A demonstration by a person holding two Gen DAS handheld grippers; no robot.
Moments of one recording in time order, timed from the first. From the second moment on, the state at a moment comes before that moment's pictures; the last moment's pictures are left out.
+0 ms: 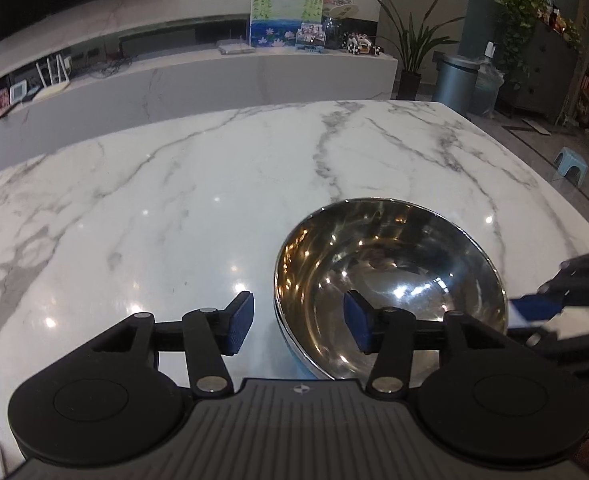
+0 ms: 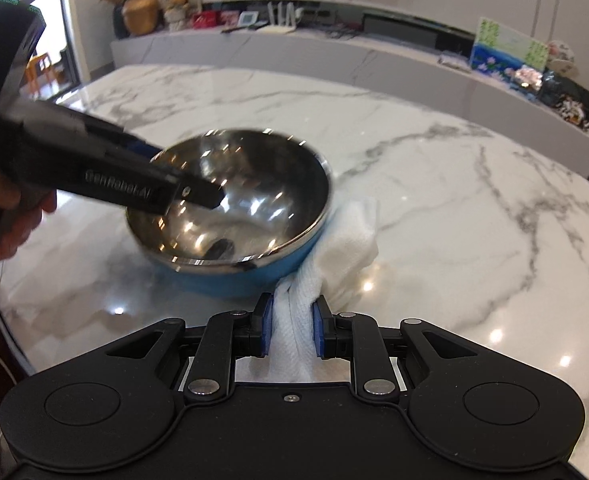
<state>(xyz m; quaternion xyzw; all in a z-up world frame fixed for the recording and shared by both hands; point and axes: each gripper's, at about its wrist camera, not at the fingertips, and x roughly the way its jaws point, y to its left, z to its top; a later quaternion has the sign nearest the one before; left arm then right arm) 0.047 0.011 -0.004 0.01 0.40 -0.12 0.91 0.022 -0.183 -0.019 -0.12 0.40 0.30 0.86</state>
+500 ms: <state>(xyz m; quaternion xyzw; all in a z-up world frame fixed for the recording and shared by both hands) 0.052 0.008 -0.007 0.04 0.39 -0.13 0.91 0.025 -0.194 -0.010 -0.11 0.37 0.26 0.88</state>
